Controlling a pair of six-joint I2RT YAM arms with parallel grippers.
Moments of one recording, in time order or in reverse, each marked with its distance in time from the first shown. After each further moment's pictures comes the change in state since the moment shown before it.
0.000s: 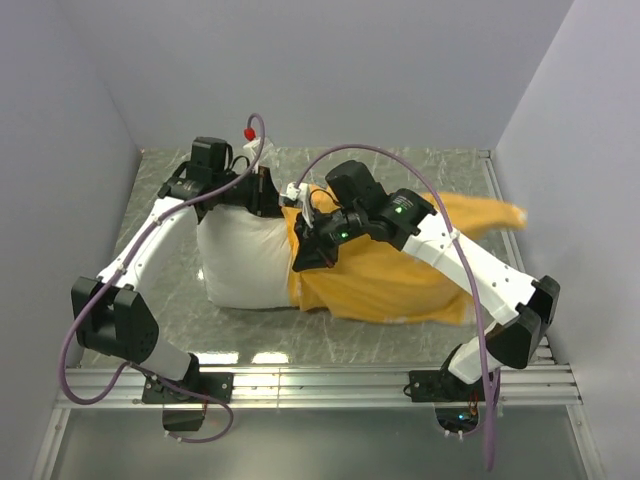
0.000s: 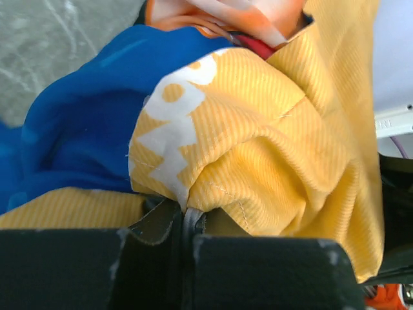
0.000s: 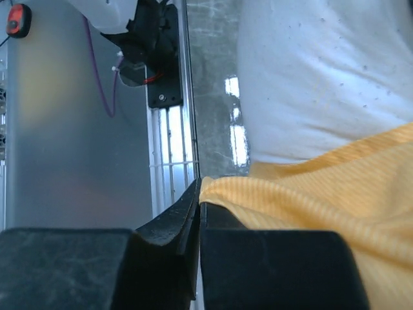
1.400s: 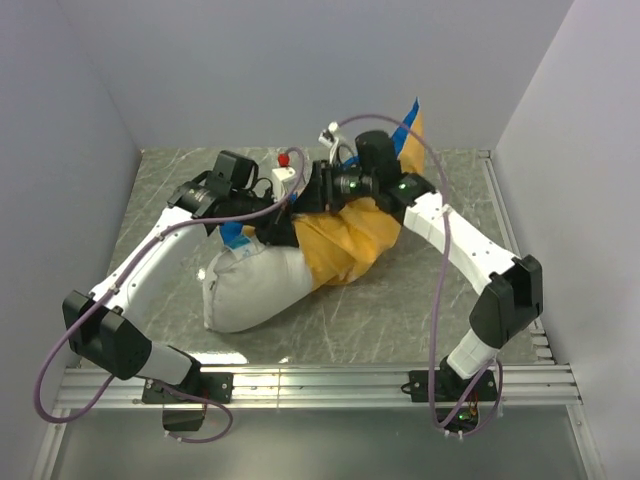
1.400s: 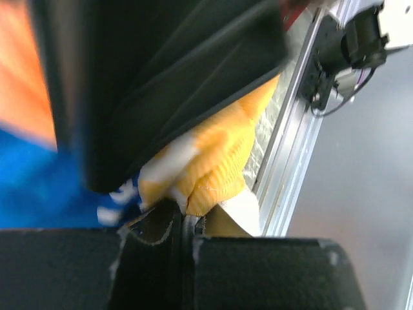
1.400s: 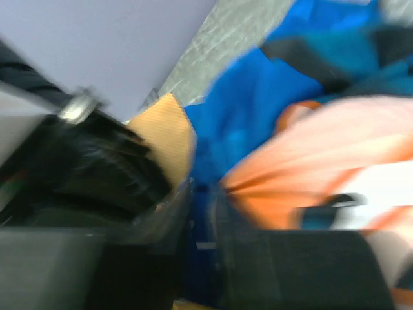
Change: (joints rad) left arm -0.215 -0.068 0.036 -0.316 -0.202 0.384; right arm -0.247 0.111 -0.143 0.542 -0.029 0.663
